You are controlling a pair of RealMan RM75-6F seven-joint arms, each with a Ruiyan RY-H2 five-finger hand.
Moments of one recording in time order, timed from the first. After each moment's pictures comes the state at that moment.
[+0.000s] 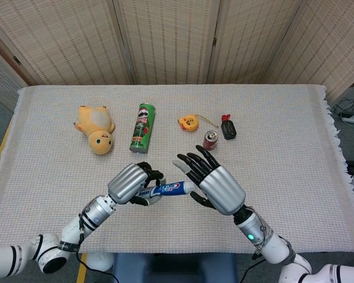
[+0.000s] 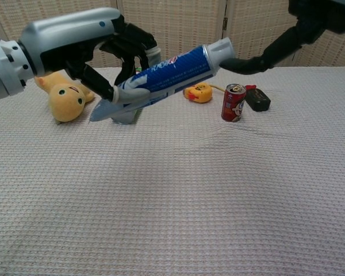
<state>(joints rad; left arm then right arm) -0.79 -1.36 -0.14 -1.76 1.52 1.08 -0.08 0.54 -1.34 0.22 -1.98 -1.62 1.19 -0.41</state>
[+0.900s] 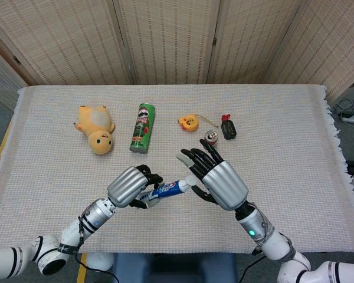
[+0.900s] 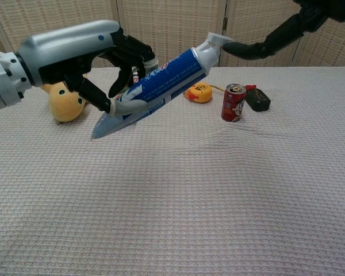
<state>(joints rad) -0.77 -1.38 -0.12 -1.74 1.56 1.09 -0.04 0.56 -1.34 0.22 -1.96 -1.60 1.23 -0.41</state>
